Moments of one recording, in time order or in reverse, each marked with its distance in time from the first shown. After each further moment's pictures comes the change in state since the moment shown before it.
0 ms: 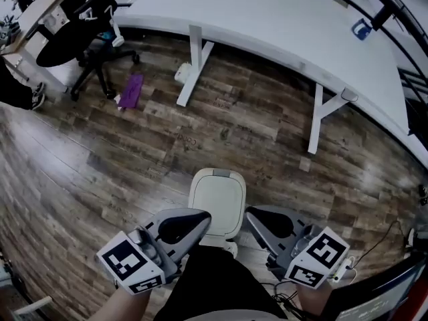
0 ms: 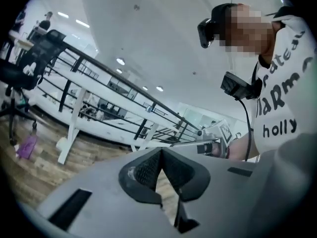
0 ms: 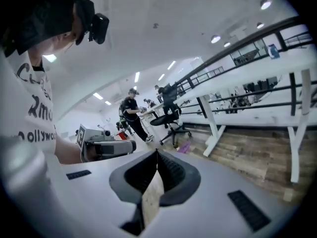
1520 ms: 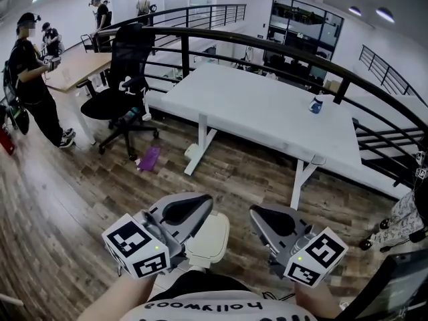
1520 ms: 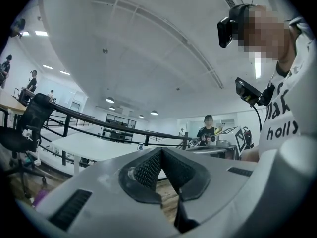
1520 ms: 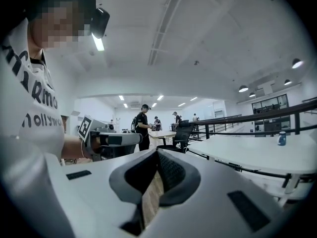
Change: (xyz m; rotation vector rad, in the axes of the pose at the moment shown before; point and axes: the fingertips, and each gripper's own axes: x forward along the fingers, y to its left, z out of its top) left arm -0.064 -0.227 0.138 0.342 -0.291 0.085; right arm -0.197 0.167 0.104 -0.469 -0.275 0.004
